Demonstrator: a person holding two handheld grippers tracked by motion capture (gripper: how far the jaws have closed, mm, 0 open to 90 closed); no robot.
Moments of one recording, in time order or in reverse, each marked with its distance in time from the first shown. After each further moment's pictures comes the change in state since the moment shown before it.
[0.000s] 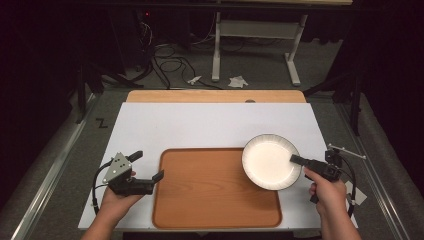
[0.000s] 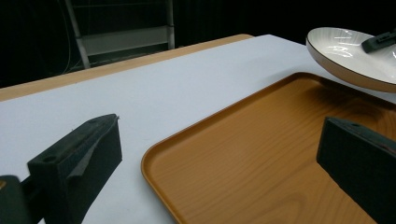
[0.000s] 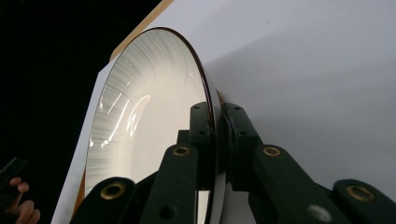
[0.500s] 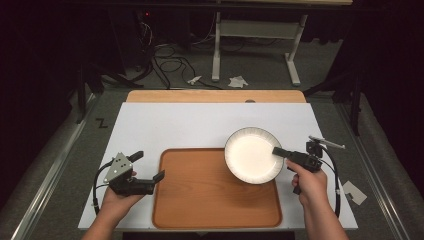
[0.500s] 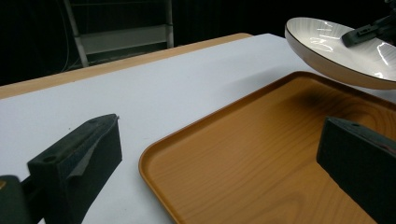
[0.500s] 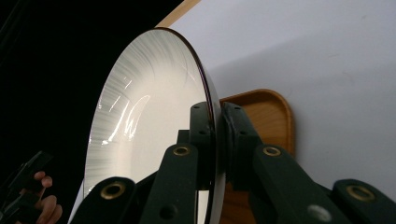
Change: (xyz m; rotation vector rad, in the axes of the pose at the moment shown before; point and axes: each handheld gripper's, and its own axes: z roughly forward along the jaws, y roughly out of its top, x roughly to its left) left arm 0.000 -0.001 0.002 0.006 -0.005 0.000; right arm 0.036 0.003 0.038 0.027 0.079 -0.041
